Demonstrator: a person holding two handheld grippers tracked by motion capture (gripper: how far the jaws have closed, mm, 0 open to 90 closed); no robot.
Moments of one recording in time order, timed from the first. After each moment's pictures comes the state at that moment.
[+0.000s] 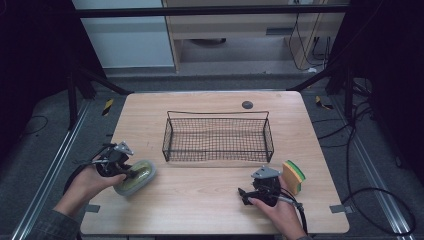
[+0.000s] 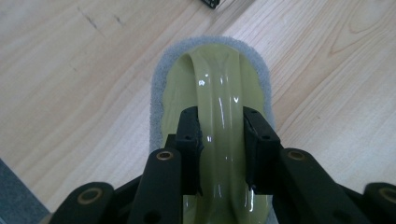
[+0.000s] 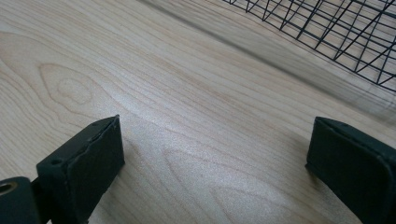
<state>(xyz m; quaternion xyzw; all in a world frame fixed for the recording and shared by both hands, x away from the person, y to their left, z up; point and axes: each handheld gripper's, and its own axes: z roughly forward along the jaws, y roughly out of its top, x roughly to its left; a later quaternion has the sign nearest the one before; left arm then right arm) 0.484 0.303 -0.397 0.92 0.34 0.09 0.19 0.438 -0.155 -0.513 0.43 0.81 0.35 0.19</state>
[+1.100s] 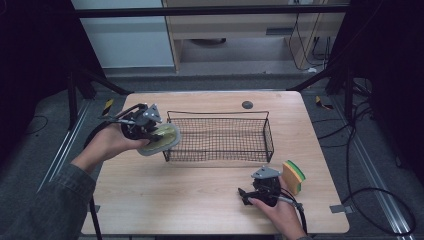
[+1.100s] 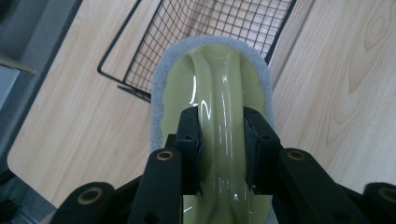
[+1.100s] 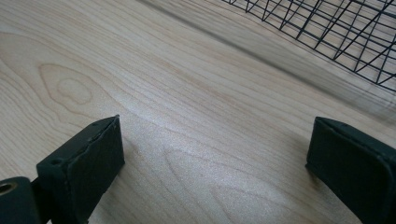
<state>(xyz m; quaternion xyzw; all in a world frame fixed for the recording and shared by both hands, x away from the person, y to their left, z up) 0.538 0.211 -0.304 0.95 0.16 0.17 0.18 0.438 -0.155 -0.513 0.43 0.81 0.35 0.19</state>
